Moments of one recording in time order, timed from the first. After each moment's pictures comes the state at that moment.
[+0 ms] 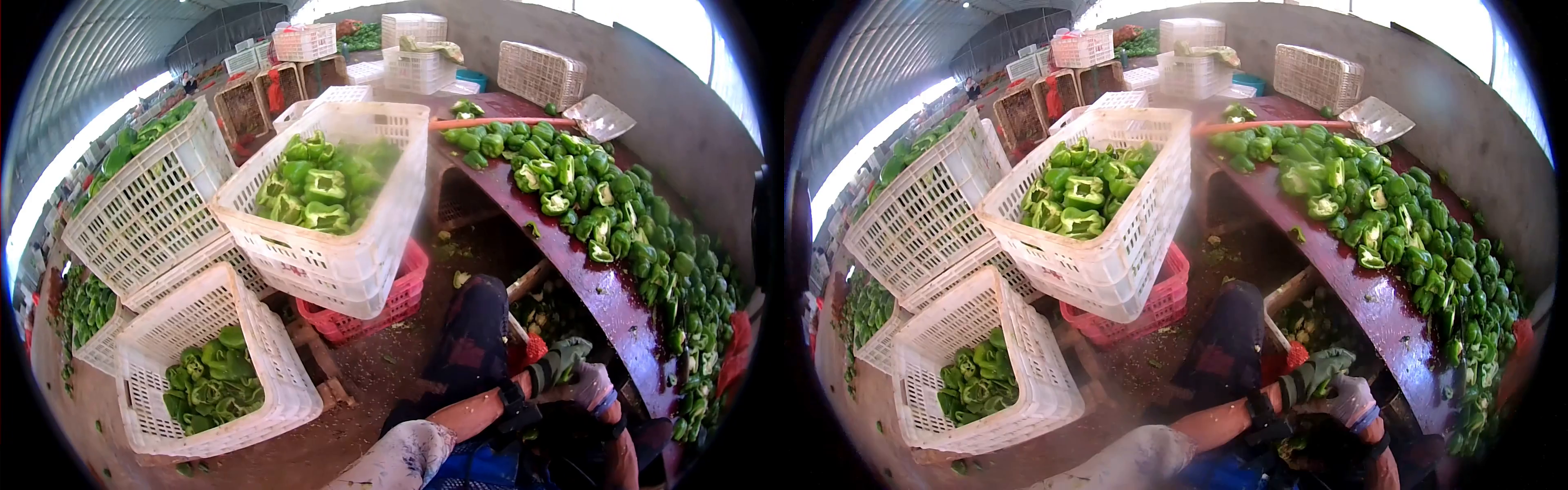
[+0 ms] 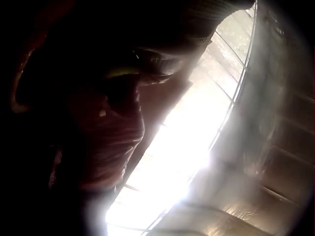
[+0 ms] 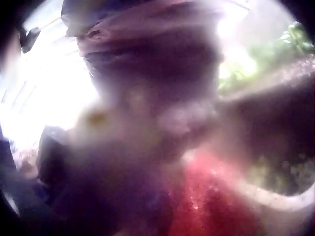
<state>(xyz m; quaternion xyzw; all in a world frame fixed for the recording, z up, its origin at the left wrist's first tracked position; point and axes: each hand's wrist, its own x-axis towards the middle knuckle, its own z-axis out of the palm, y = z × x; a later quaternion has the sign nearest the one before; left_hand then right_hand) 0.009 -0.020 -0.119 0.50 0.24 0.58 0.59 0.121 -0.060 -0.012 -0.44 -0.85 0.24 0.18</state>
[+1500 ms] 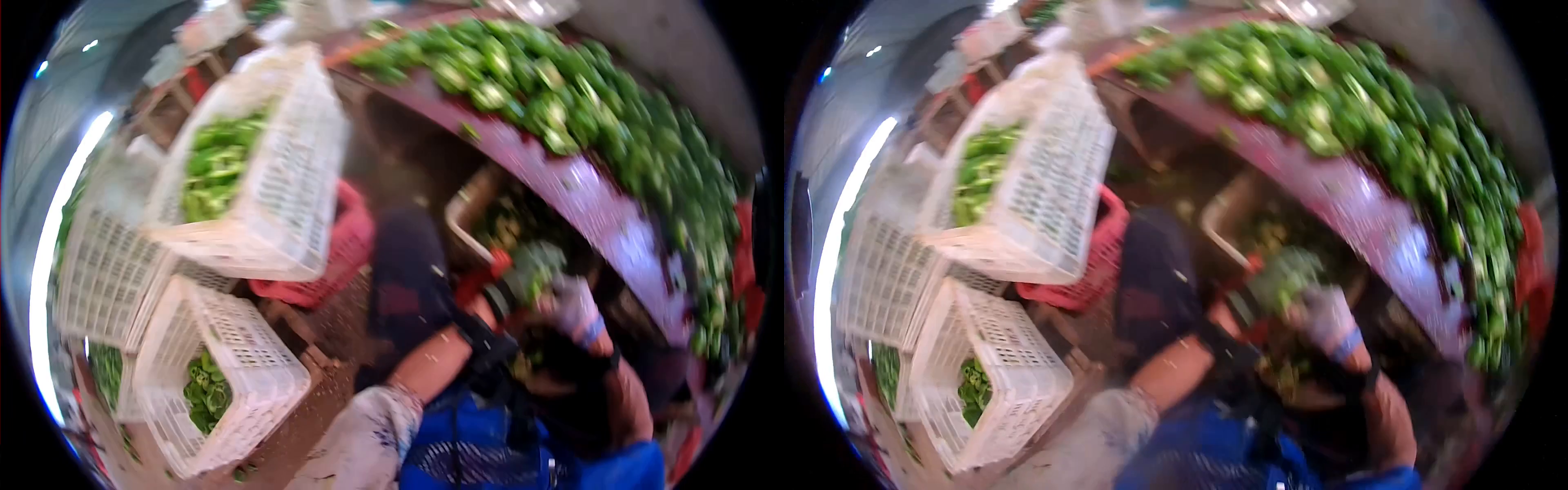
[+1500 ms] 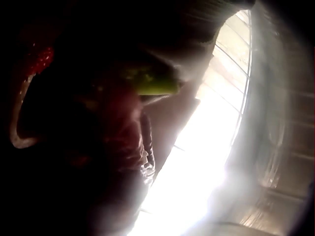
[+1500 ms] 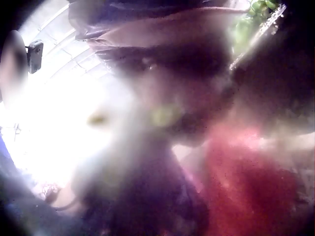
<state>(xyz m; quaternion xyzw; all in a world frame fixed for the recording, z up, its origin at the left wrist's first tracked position) 0.023 0.039 -0.201 0.78 0.21 0.57 0.14 0.147 -0.041 -0.069 -0.44 -0.77 0.36 0.28</state>
